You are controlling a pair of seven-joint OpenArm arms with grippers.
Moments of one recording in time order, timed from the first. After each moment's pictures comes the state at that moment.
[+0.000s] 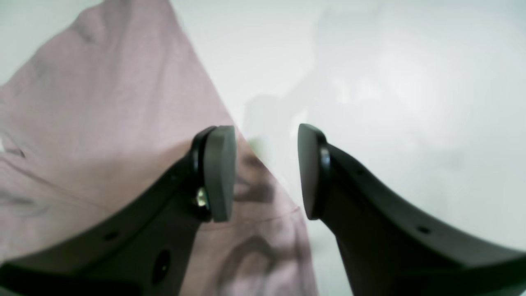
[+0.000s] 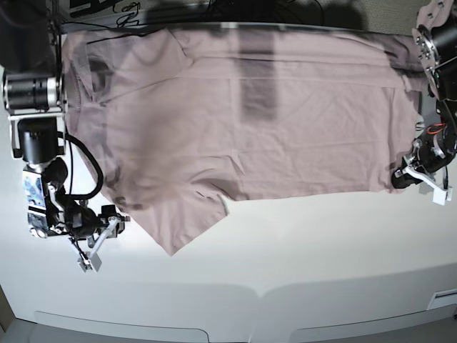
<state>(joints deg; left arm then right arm) -19.6 -22.5 -24.0 34.6 -26.2 -40.1 32.2 36.8 25.1 -9.7 39.0 24.8 28.0 -44.1</state>
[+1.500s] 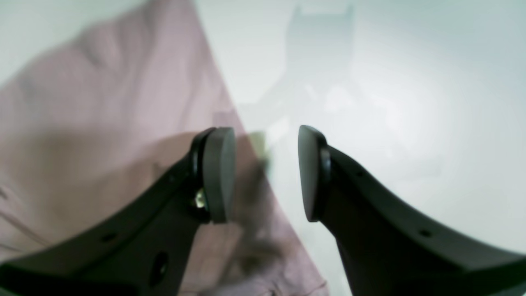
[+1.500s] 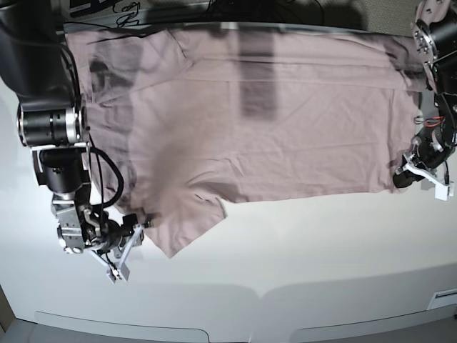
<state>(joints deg) -17.8 -22.3 -24.0 34.6 -26.3 -40.1 27.1 45.8 17.1 -10.1 22.6 5.9 25.1 -30.0</state>
